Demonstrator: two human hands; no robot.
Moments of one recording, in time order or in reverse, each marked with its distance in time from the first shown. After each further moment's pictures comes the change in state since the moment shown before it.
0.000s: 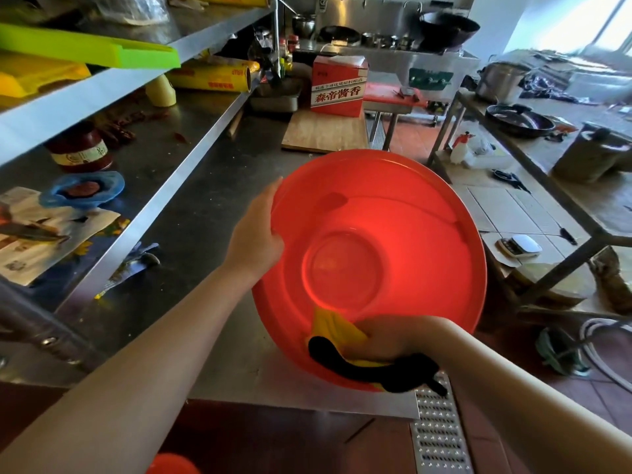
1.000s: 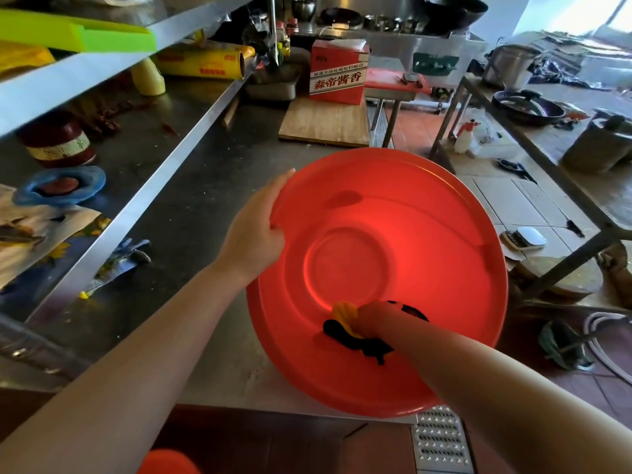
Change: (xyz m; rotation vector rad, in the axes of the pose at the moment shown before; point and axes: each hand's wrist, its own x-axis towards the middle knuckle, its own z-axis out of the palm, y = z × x) left_hand 0.009 0.018 0.003 -0.080 -0.065 0.085; right_hand 0.085 0.026 -0.007 -0.161 -0.007 0.383
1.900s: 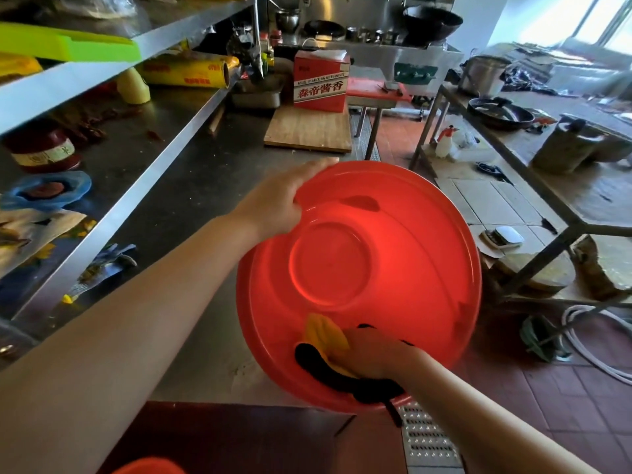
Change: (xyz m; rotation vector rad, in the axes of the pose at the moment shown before) left_hand 0.037 0.048 0.007 0.130 -0.284 0.208; right_hand -0.065 0.022 0.058 0.150 0.206 -0.275
